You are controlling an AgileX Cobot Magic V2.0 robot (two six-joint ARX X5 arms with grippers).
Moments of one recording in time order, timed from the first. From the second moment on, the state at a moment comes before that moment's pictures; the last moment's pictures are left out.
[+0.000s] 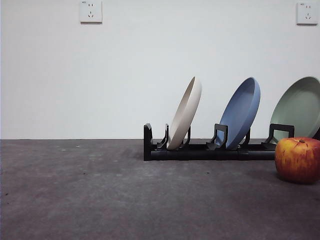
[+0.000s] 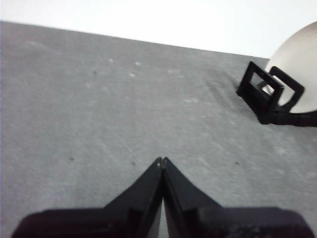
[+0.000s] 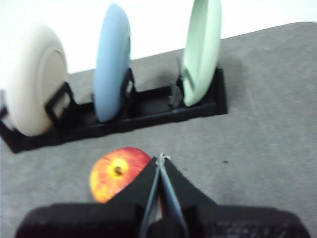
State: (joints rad) left arm 0.03 0.03 0.04 -0.22 0.16 -0.18; right arm 0.03 0.01 0.03 -0.16 -0.05 0.22
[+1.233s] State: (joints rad) left arm -0.01 0.49 0.82 -0.67 0.58 -0.16; right arm 0.03 0.51 1.04 -0.92 -0.22 -0.01
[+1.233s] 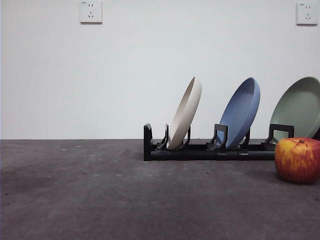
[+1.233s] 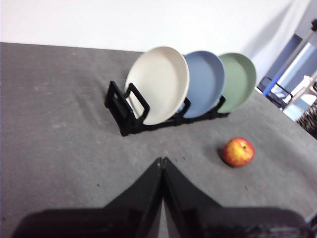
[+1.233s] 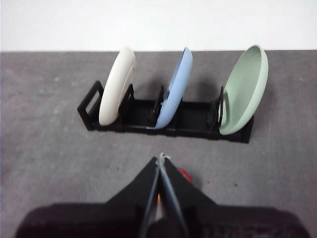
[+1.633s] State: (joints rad) left arm -0.07 0.49 0.84 -0.70 0.61 -0.14; right arm 0.03 0.52 1.04 -0.95 -0.26 -0.03
